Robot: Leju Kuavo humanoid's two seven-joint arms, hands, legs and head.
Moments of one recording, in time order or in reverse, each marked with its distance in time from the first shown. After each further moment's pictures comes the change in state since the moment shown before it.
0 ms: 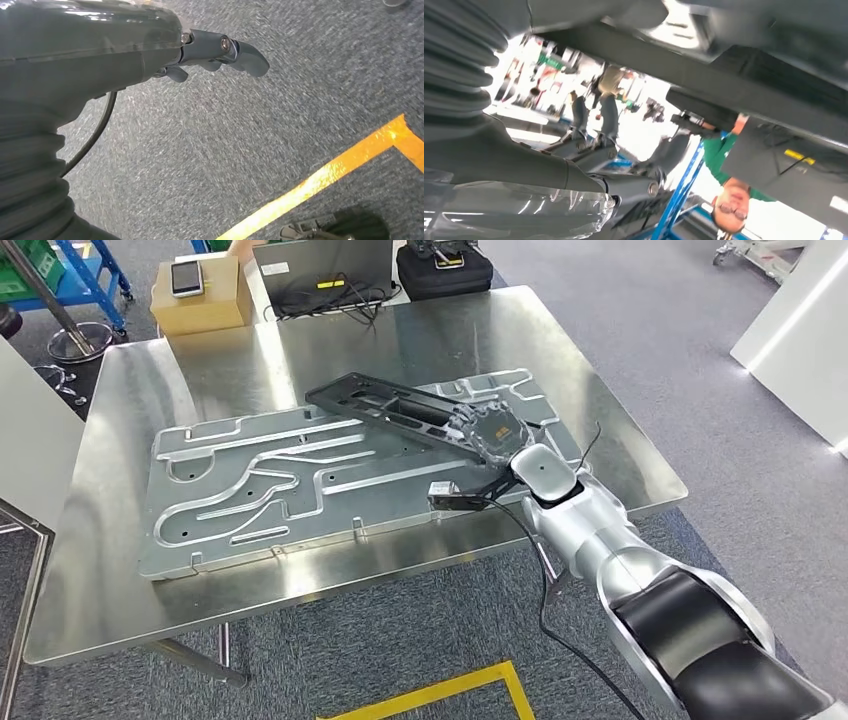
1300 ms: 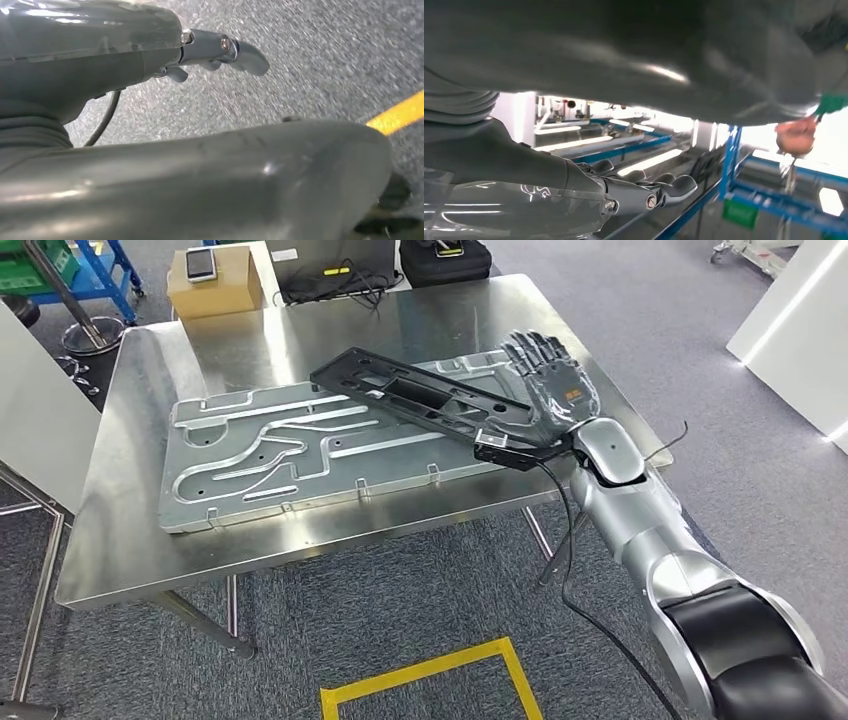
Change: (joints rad) left arm 0.008 -0.019 0.020 0.000 0.049 -0.089 0.043; right arm 0.078 -0.144 -0.220 -0.272 -0.163 -0.093 -0.101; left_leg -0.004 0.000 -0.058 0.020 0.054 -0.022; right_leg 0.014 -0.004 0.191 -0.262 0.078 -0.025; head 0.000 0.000
